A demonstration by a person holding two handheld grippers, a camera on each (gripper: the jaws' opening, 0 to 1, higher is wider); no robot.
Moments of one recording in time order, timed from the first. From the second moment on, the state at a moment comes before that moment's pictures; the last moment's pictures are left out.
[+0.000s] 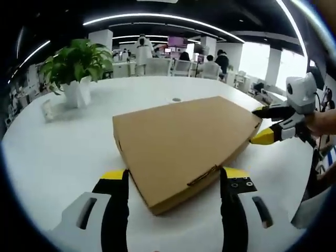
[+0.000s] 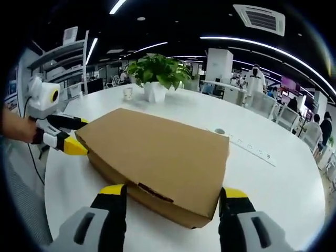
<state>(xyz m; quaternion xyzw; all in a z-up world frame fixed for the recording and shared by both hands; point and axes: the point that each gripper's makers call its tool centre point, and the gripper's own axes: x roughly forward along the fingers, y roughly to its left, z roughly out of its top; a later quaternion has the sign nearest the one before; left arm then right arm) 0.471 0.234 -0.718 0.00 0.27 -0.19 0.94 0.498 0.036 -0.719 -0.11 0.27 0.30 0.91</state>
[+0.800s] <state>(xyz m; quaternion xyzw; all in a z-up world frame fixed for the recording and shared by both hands) 0.474 0.239 -0.718 0.01 0.27 -0.21 0.94 0.492 0.041 -0.718 -0.09 0.28 0.28 0.91</state>
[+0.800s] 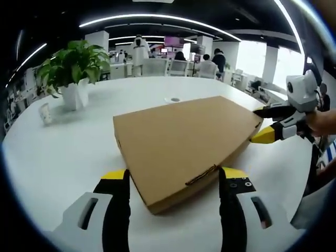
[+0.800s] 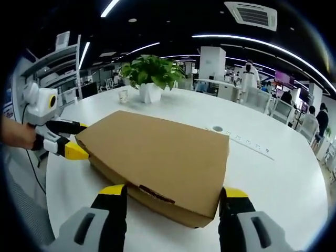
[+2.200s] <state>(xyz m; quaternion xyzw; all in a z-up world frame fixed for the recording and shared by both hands) 0.478 0.269 -0.718 0.03 0.28 -0.25 0.93 0.474 0.071 -0.719 -0.08 0.28 0.22 0.93</state>
